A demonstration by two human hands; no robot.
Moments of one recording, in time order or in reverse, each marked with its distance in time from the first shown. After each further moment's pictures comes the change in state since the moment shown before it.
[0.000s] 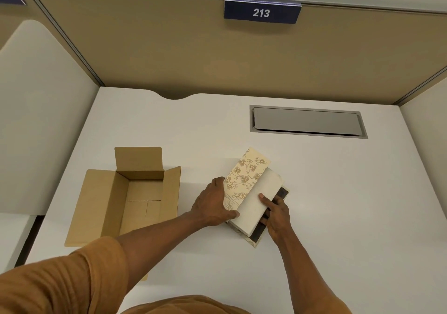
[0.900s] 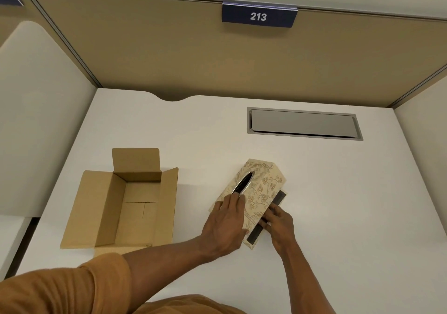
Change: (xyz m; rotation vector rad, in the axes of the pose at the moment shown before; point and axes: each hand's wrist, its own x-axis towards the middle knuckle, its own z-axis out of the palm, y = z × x) left_hand -0.036 0.026 0.053 0.370 0.144 0.313; right_hand -0.006 0.016 -0.030 -0.096 -0.010 -0.109
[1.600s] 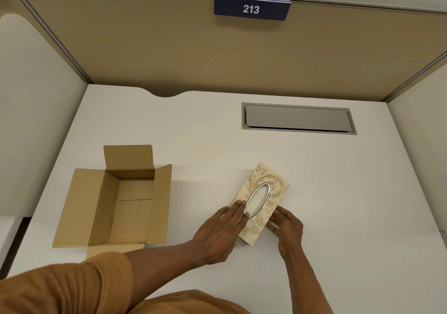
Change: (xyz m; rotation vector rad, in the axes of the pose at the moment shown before) left_hand -0.023 -0.016 0.028 0.213 -0.127 0.326; right_hand -0.001 0.014 -0.037 0.098 0.222 -0.014
